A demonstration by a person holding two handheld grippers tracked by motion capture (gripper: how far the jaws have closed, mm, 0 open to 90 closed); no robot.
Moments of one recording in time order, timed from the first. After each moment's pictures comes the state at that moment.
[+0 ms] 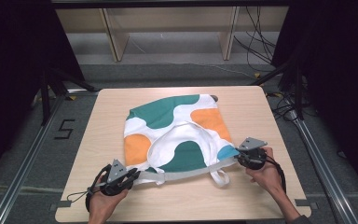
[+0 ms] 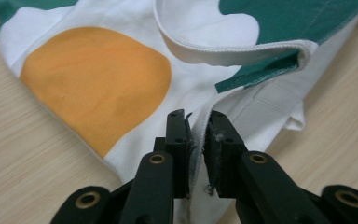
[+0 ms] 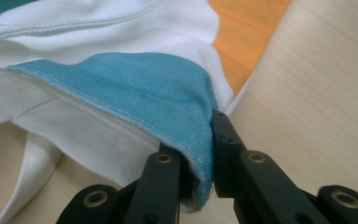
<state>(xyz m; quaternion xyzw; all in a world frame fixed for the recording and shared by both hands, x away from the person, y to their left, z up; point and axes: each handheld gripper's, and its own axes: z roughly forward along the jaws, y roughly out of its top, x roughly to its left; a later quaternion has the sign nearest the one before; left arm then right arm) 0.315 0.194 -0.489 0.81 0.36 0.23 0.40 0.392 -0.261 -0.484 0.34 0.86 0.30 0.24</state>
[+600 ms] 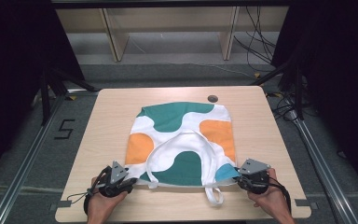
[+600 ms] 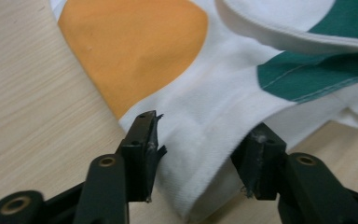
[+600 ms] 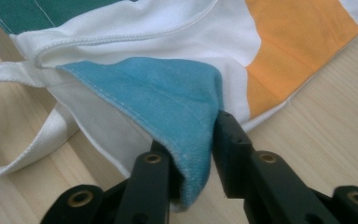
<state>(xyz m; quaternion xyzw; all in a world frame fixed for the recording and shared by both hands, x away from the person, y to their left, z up) 0.321 0.202 -0.502 0.84 0.37 0.25 0.32 0.328 -0.254 -0.486 0.31 0.87 0.31 0.22</state>
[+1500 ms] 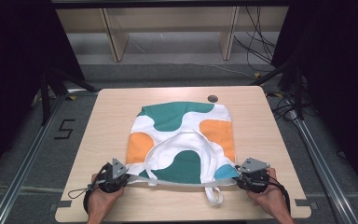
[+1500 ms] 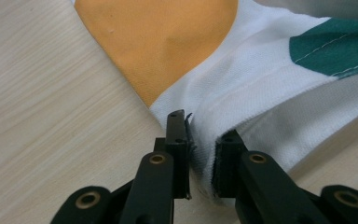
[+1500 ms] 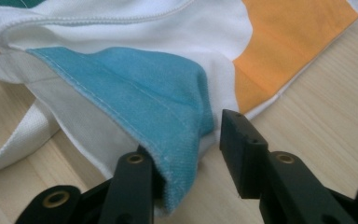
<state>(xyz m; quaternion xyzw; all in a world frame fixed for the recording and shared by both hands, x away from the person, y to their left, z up) 0.332 0.205 -0.505 0.85 0.36 0.27 0.28 0.333 -0.255 -0.492 0.32 0.87 0.30 0.22</state>
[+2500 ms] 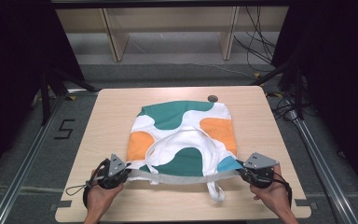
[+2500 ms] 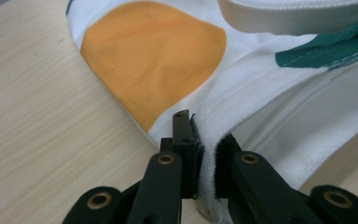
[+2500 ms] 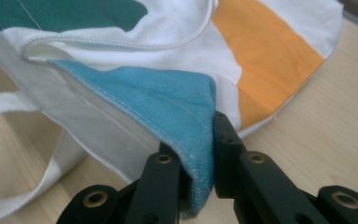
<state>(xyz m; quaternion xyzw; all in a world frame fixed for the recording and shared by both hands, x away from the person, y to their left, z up) 0.337 0.208 -0.486 0.83 0.34 0.27 0.35 0.335 -0.261 -0.469 0.31 0.84 0.37 0.25</state>
